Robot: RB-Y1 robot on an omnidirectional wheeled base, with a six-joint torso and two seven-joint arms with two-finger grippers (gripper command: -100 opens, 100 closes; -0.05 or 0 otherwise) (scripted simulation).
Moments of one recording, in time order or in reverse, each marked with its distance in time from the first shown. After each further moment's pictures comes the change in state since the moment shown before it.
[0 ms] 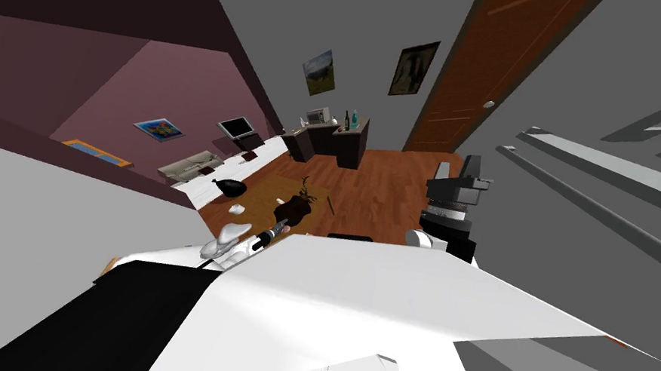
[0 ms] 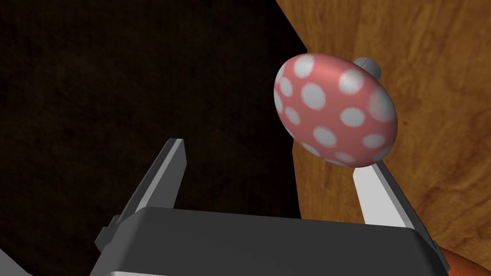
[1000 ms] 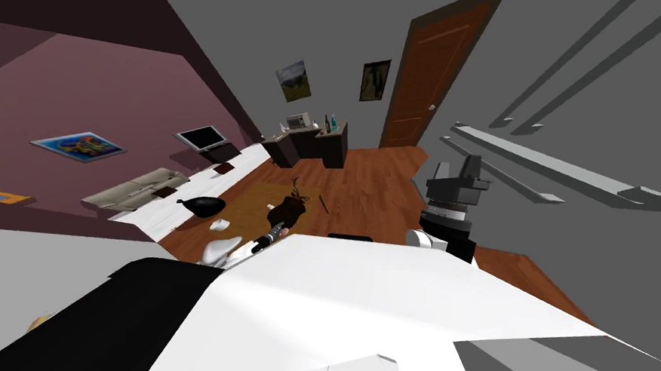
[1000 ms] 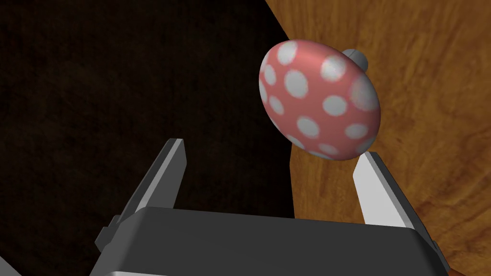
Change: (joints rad) left arm 0.090 0.014 -0.037 -0.103 0.286 0.158 -0.064; right arm 0.000 0.000 0.000 0.000 0.000 0.000 0.000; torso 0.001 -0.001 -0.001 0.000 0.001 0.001
